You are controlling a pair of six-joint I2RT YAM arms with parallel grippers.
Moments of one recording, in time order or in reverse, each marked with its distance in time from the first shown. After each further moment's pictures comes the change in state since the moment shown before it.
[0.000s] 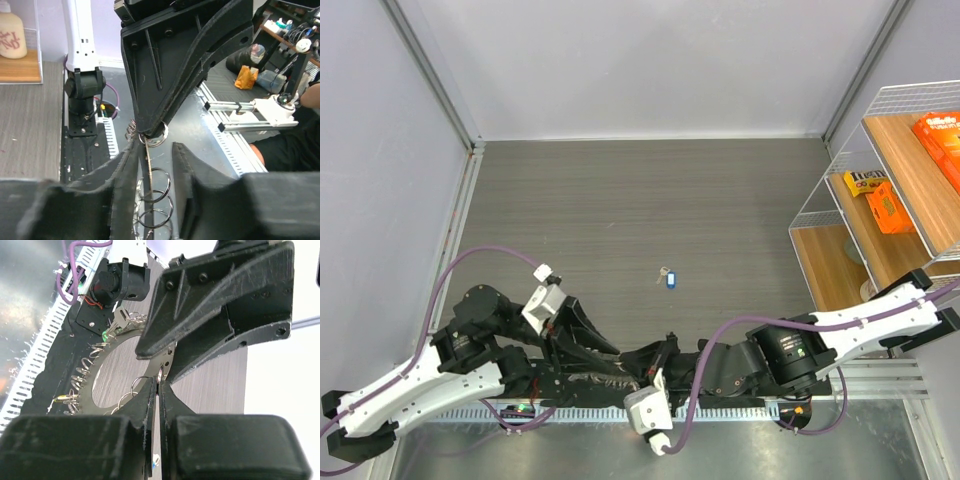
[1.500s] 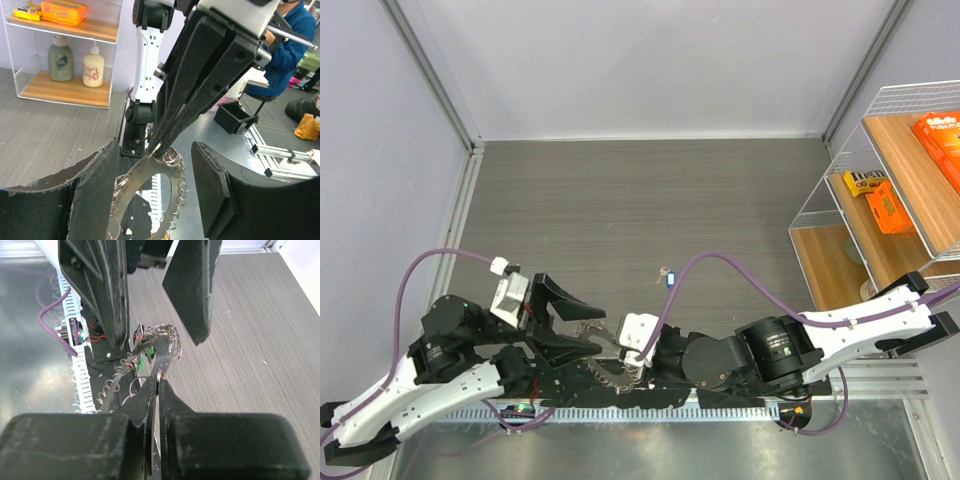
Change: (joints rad) left arm -0.004 -0.126 0.062 -0.108 -0.325 0.062; right arm -0.044 0.041 0.005 0.058 0.257 0.664
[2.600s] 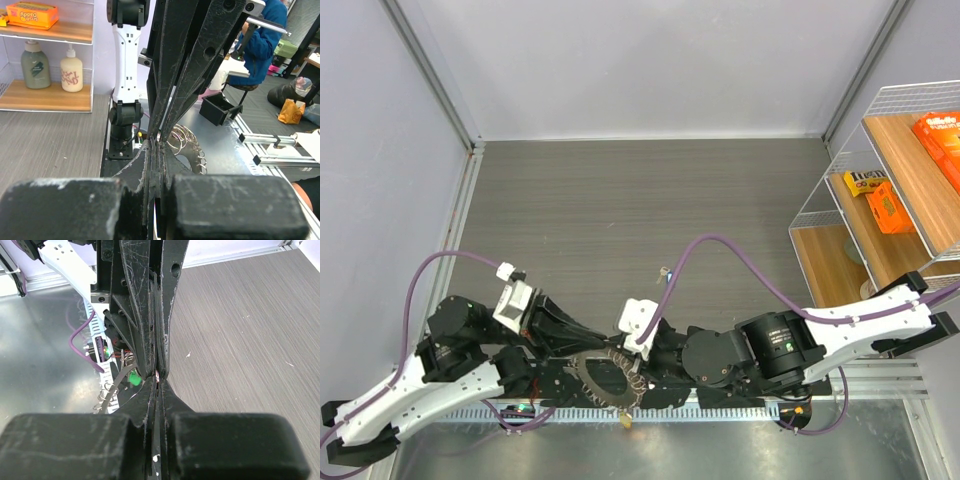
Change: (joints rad) left arm 0.000 0.014 -0.057 0.111 0.125 -0.017; right arm -0.014 0.034 0.098 -0.011 -0.026 0.122
